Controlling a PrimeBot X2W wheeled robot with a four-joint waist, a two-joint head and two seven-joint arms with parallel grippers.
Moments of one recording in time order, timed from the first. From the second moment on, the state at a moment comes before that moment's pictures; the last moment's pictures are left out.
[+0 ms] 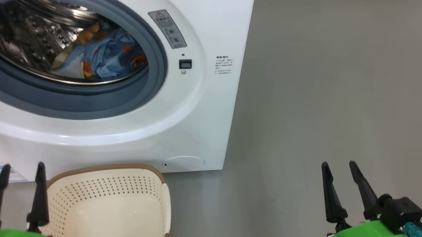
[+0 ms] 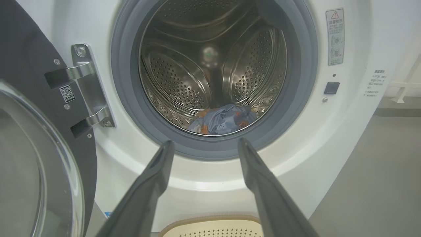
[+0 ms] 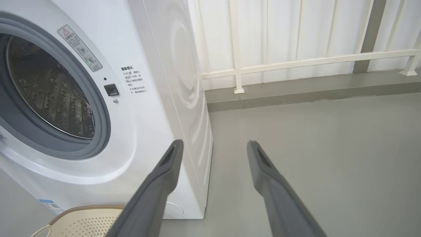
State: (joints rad) left arm -0.02 0.05 0.21 0.13 -0.14 -0.11 -0.26; right arm -0.15 -0.09 0.02 0.24 0.25 0.13 -0.26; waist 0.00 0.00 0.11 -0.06
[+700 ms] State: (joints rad) left arm 0.09 0.04 0.16 0.04 -0.16 -0.04 -0.26; right arm -0.12 -0.09 0.02 0.24 0.25 0.13 -0.26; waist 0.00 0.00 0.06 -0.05
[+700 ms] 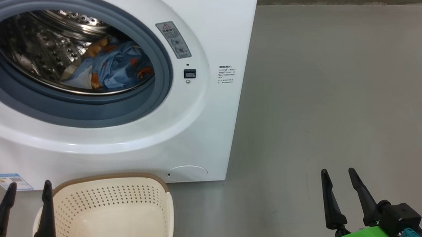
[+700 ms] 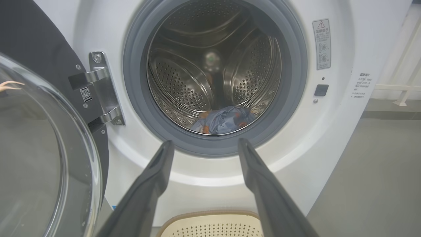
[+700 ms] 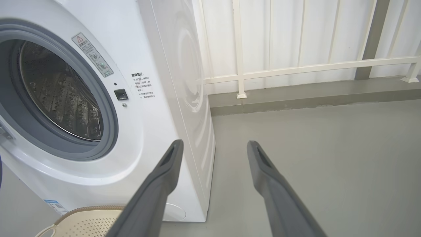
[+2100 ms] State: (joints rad) left arm 0.11 0.04 0.13 0.03 -0.18 -0.03 -0.26; right arm -0.12 -0.09 0.02 0.24 0.24 0.13 -0.26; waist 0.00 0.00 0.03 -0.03
